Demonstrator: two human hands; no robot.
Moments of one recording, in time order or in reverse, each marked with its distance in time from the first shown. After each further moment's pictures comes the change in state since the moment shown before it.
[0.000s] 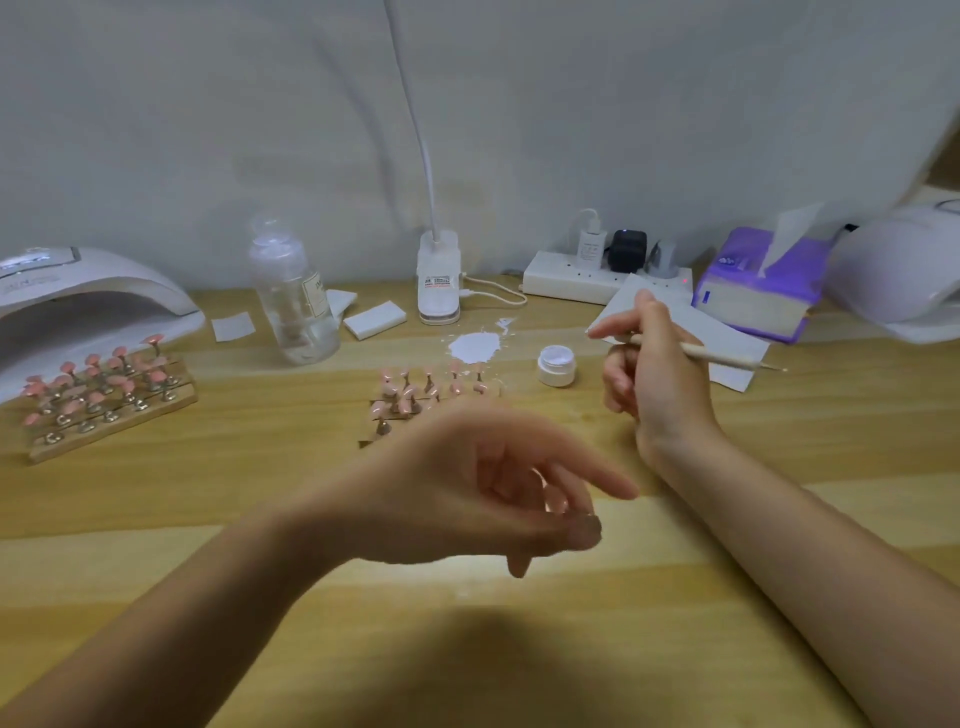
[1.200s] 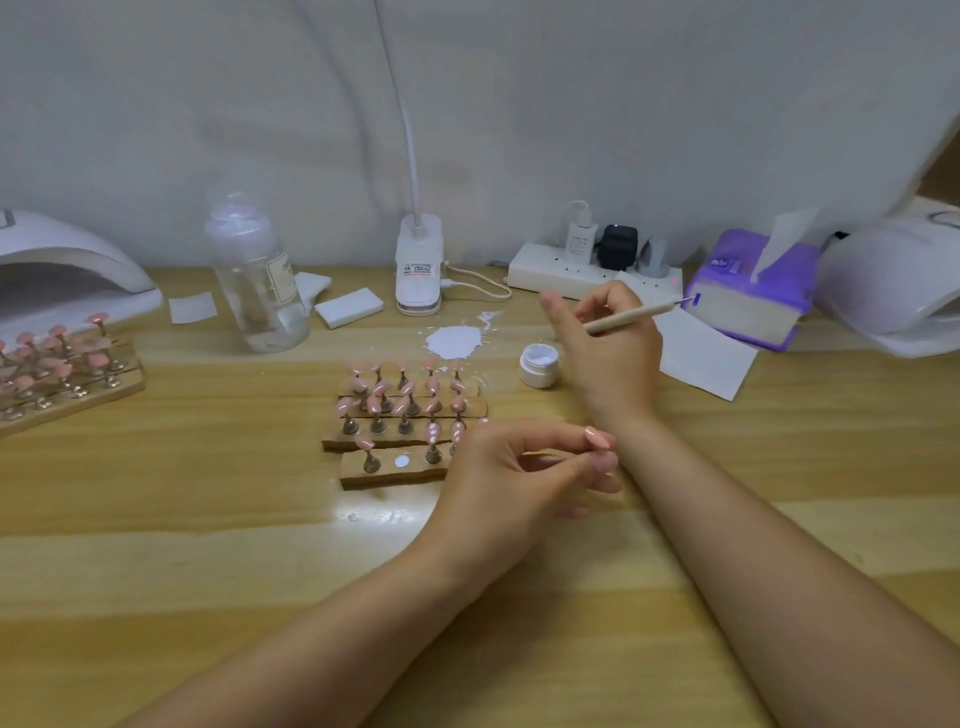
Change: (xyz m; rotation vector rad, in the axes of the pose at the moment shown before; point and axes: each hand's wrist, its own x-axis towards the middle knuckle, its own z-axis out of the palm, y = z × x) left_hand 0.049 -0.047 0.050 -0.365 0.609 -0.148; right_hand 0.046 0.033 0.008 -0.455 0.146 -0.414
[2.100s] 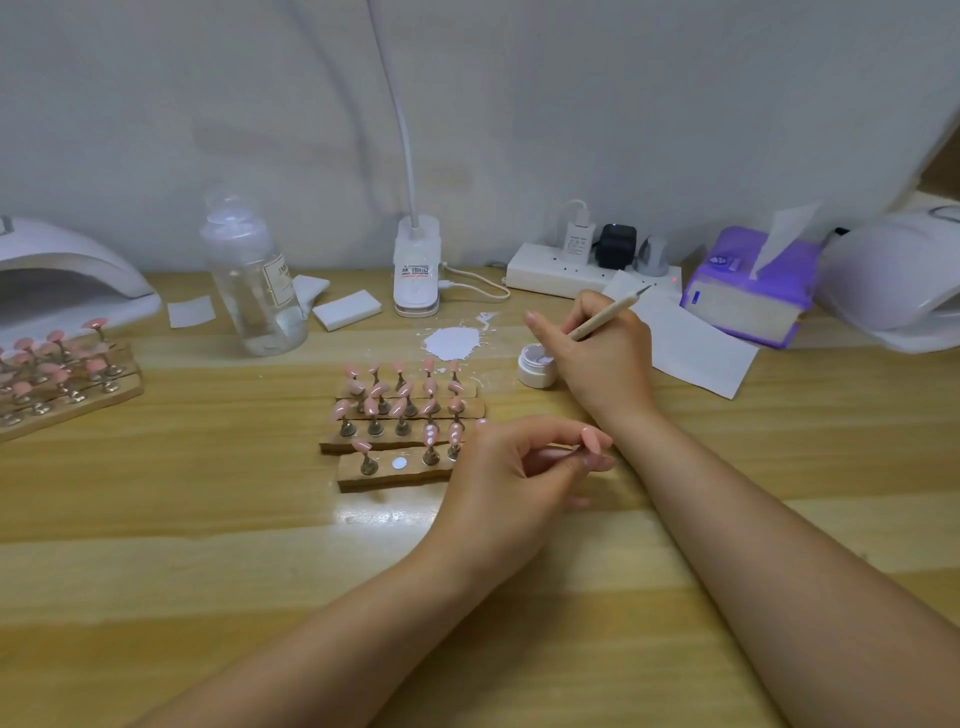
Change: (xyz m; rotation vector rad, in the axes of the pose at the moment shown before) left_hand 0.002 -0.008 0.003 0.108 -0.008 0.047; right_hand 0.004 0.012 0.002 -0.142 -0.111 -0.082
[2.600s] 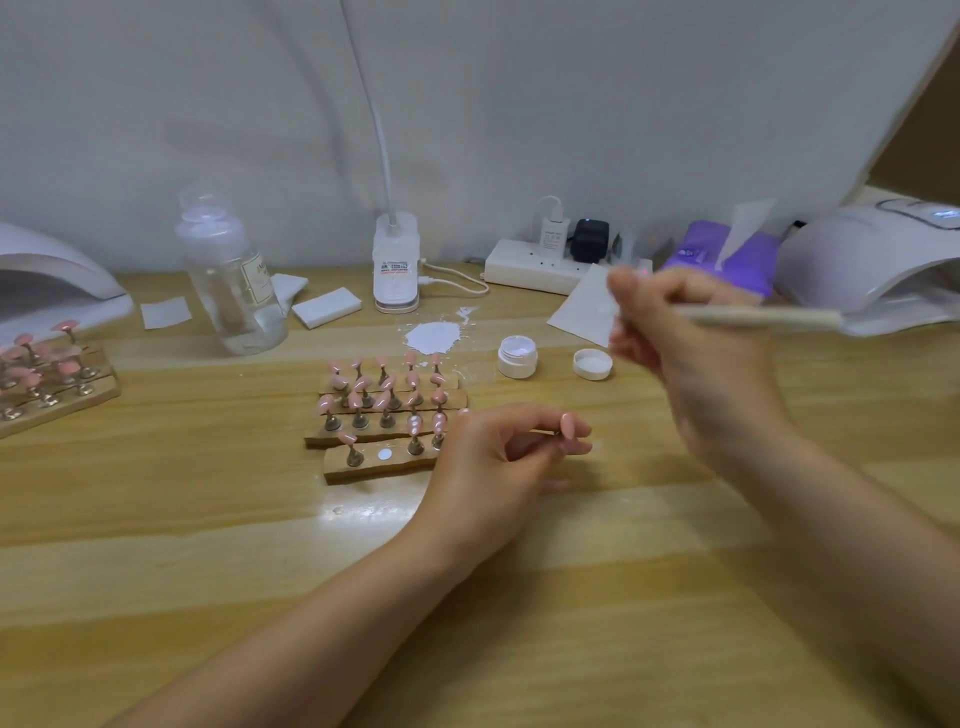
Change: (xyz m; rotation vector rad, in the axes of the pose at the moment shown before) left_hand 0.000 -0.001 -0.002 0.022 -0.029 0.009; right_hand -0.030 -0.064 -0.083 0.633 -0.108 0.205
